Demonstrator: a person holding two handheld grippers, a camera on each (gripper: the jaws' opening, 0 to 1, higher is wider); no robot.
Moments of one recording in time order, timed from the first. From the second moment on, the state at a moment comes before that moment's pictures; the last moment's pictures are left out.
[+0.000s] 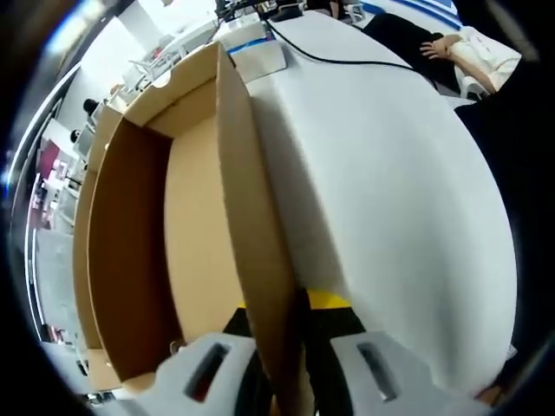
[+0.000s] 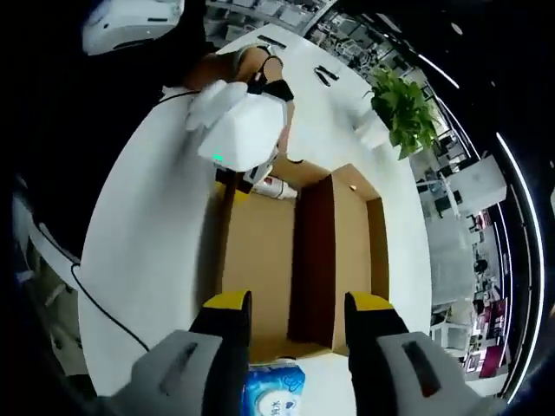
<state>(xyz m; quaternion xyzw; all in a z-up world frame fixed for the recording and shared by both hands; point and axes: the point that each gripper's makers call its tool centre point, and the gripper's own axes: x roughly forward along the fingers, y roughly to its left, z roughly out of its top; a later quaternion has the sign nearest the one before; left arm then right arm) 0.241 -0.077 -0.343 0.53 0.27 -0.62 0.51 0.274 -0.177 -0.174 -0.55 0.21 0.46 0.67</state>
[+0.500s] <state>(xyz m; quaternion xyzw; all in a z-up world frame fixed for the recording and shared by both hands) 0.241 -0.077 -0.341 0.54 0.27 -0.61 0.51 0.296 -0.115 -0.201 -0.59 0.17 0.53 0.58</state>
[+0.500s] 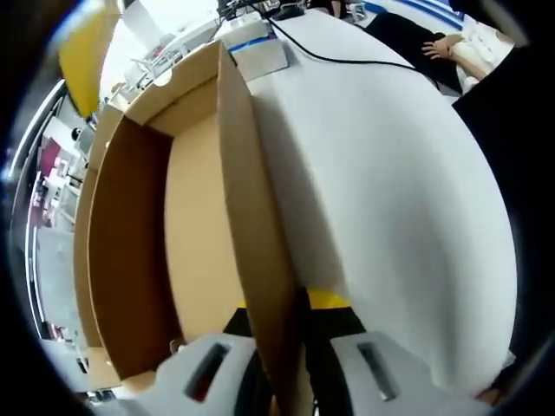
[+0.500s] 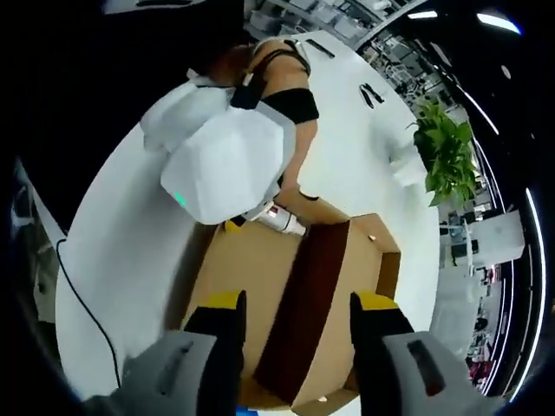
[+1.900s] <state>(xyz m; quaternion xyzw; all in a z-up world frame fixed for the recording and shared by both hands) 0.240 -0.078 -0.341 0.53 0.27 -0.61 0.51 0.337 -0.040 -0.317 -0.64 0.11 0.66 0.38</state>
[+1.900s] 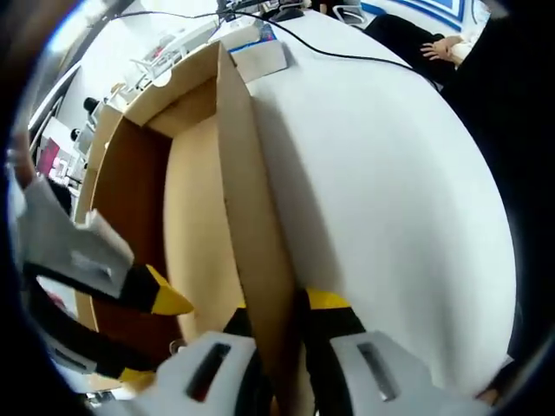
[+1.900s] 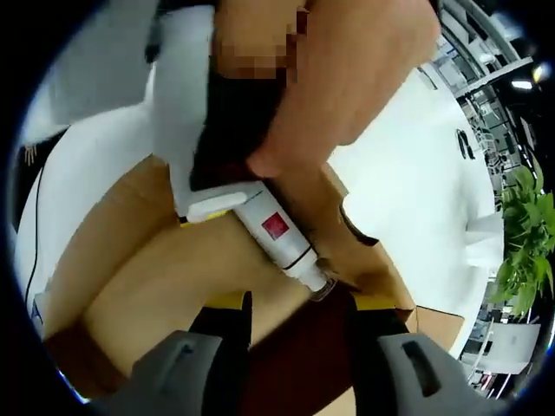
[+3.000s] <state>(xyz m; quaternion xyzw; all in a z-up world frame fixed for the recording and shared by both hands) 0.240 -0.078 -0.342 0.53 0.28 -0.61 0.51 0.335 -0.062 -0.323 -0.62 0.20 0.66 0.38</state>
